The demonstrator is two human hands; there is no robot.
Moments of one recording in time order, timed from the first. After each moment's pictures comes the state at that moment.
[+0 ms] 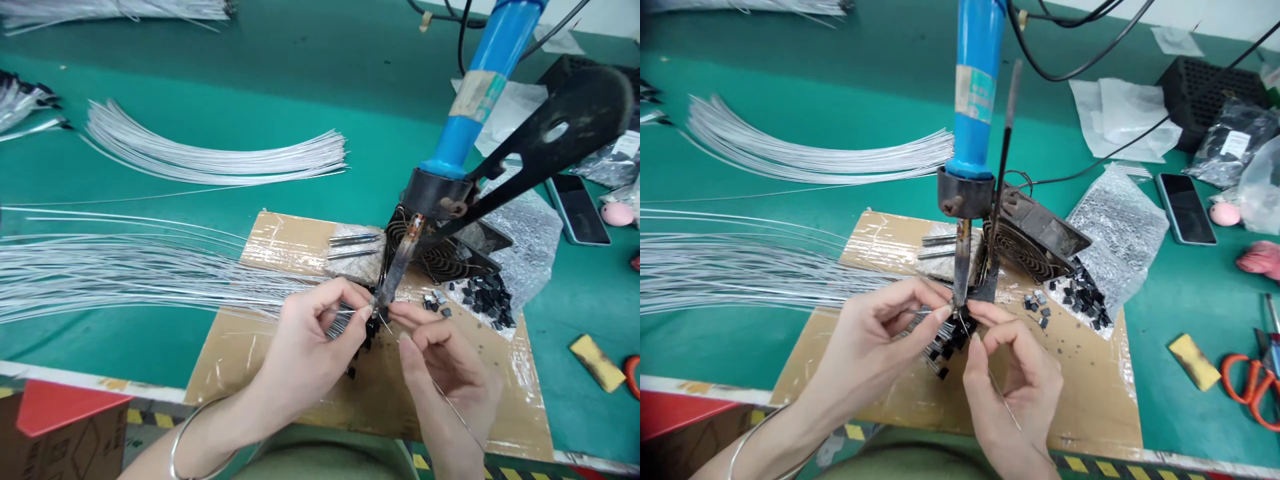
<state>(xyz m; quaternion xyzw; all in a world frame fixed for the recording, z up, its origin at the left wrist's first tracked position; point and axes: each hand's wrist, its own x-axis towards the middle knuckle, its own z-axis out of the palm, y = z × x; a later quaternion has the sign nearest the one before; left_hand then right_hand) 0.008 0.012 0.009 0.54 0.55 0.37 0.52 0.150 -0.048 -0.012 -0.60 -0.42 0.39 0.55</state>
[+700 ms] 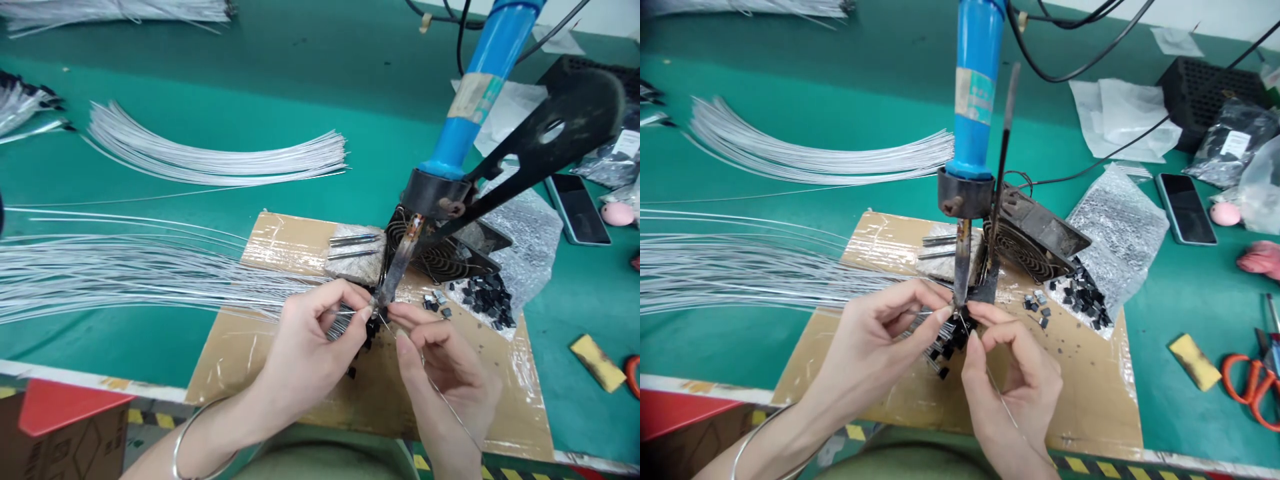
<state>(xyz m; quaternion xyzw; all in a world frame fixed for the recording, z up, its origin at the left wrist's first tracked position) 0.008 0.011 0.007 0.54 0.56 0.38 0.50 0.148 -0.049 -0.015 -0.61 -0.42 0.38 0.55</state>
